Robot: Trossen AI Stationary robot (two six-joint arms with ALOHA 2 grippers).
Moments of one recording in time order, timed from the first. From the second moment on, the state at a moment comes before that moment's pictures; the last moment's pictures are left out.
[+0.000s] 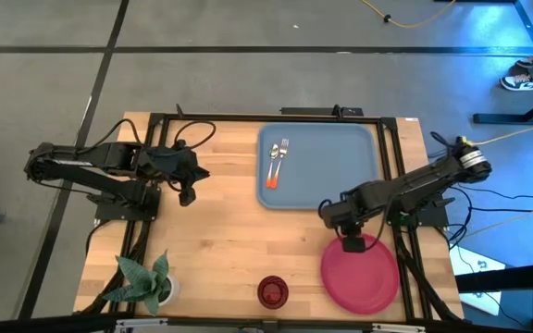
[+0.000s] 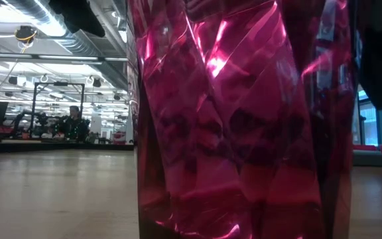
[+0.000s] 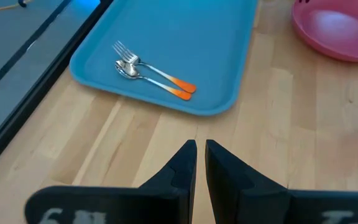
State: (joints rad) left arm -0.05 0.84 0.93 -0.77 -0.27 -0.25; right arm 0.32 1.43 0.98 -1.04 -0.13 0.36
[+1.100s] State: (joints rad) left arm -0.05 0.84 0.93 -0.77 -0.27 -0.25; right arm 0.32 1.64 0.98 -0.97 -0.19 0.12
